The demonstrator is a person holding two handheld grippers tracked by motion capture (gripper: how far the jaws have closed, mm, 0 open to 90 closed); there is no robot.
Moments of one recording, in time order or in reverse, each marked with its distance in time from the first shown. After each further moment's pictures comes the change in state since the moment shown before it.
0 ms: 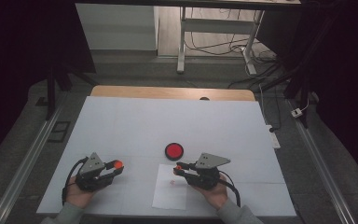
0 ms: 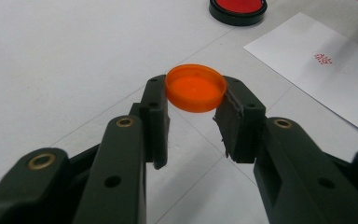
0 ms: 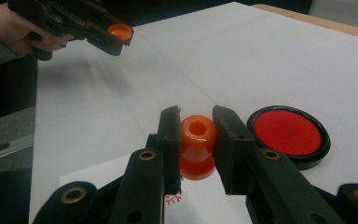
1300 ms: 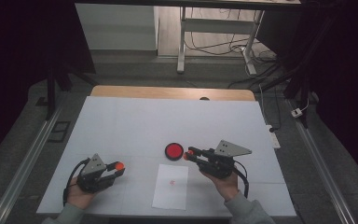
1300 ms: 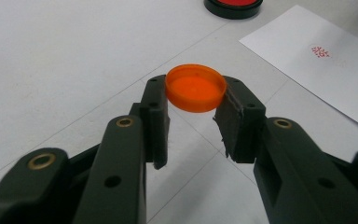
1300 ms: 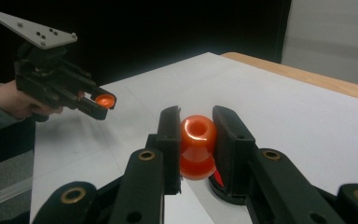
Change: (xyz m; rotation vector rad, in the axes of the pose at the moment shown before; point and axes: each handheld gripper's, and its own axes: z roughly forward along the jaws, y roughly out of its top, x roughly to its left) left arm -0.003 -0.002 0.003 0.016 -0.012 0.011; right arm -0.023 0.029 -0.038 -0.157 -0.041 0.049
